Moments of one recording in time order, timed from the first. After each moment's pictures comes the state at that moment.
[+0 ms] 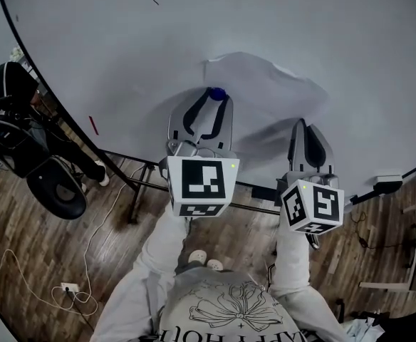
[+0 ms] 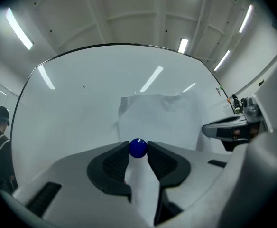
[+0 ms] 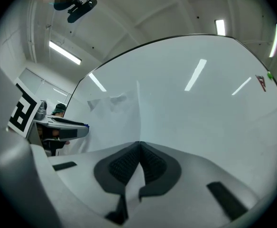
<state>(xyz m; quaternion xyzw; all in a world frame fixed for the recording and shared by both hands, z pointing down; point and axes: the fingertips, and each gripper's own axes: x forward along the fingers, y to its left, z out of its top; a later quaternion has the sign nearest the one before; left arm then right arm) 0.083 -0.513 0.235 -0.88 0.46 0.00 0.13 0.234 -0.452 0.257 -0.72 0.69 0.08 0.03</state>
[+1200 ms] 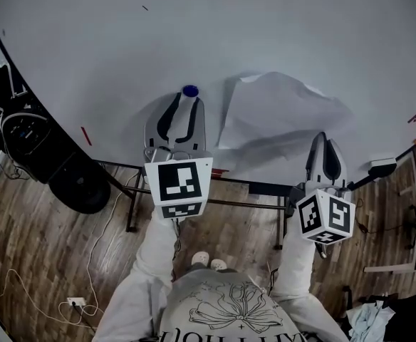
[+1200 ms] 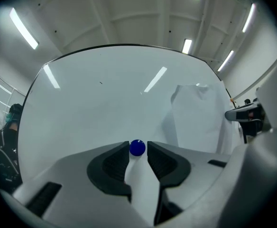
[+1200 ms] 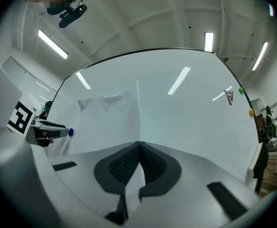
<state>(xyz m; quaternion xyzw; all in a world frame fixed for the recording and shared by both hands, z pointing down) 0.045 -0.523 0.245 -0.87 0.48 0.01 0.12 0.277 -0.393 0.260 -0.79 0.60 0.07 0.04</state>
